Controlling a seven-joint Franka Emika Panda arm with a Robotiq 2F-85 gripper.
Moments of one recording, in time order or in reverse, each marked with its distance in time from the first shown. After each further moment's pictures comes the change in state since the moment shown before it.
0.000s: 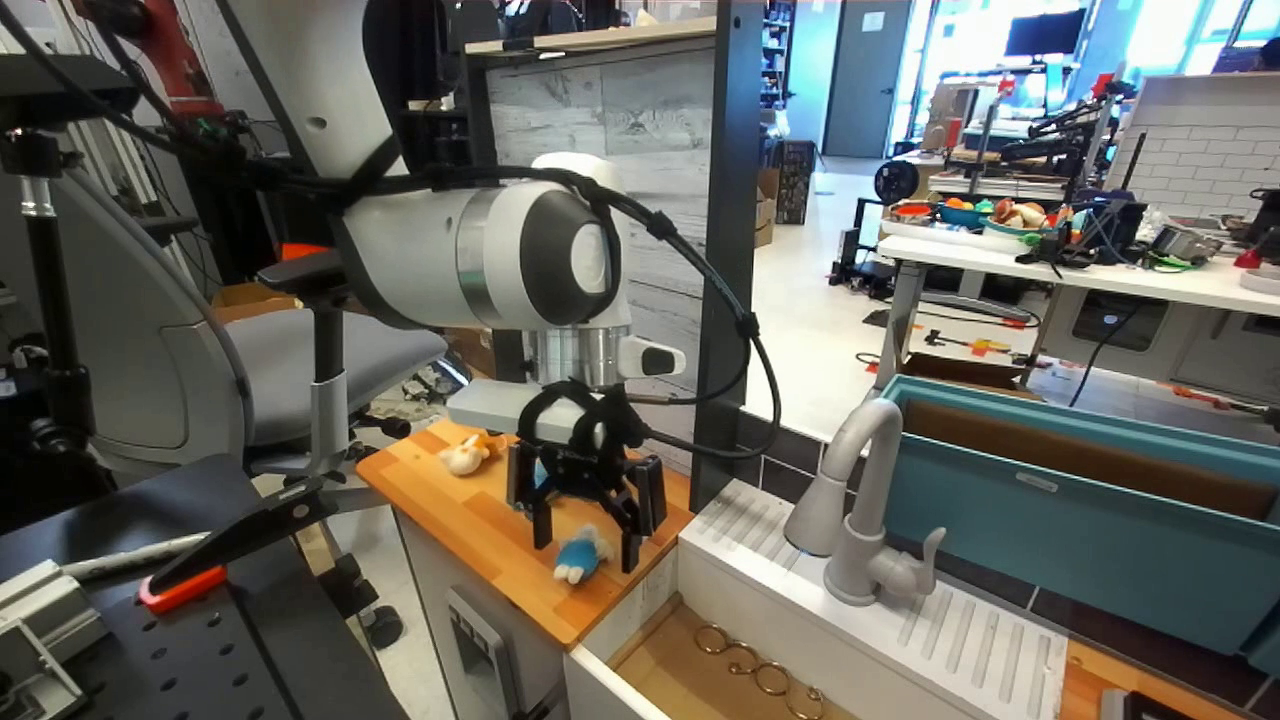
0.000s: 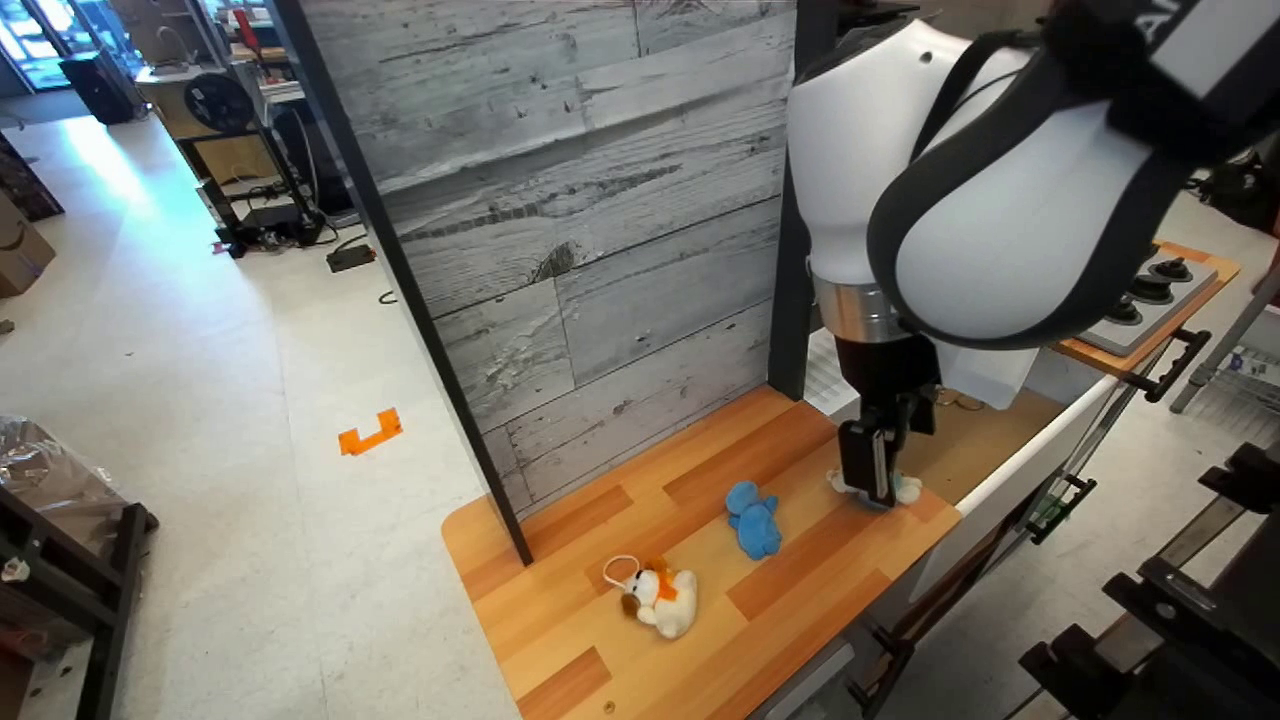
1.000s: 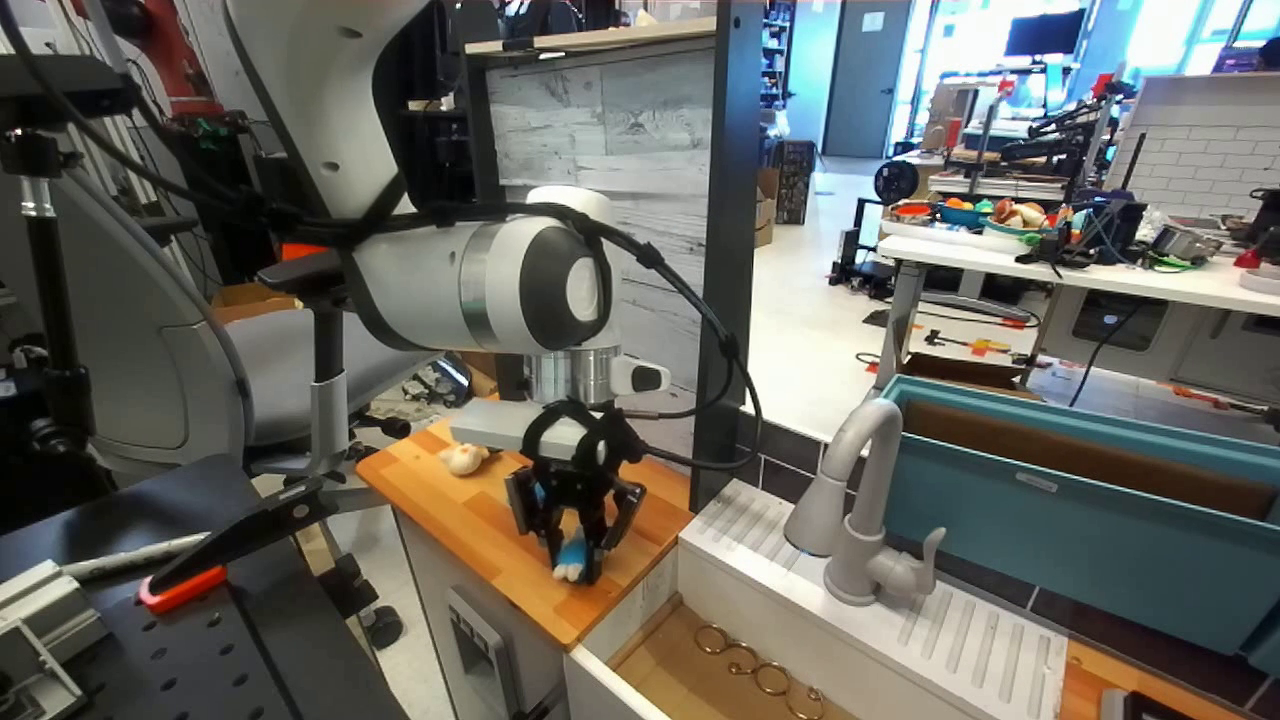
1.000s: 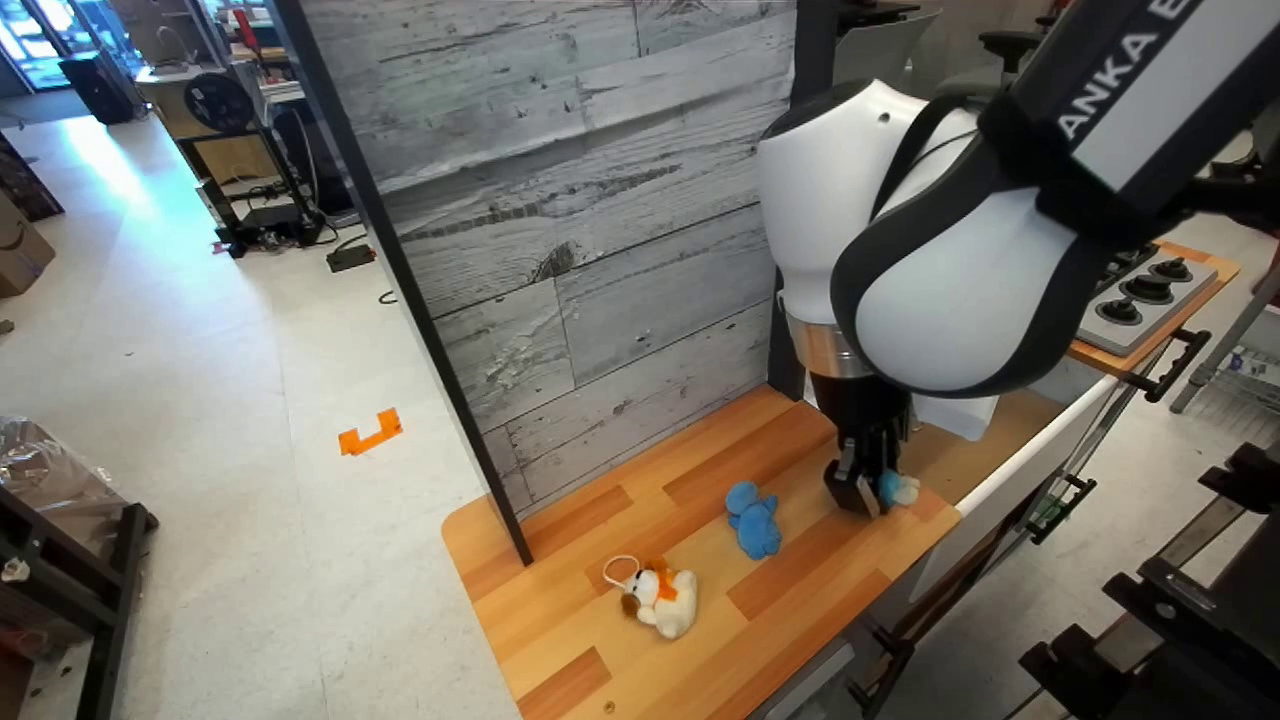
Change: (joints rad) arm 0.012 0.078 0.016 0.075 -0.001 -0.004 -0.056
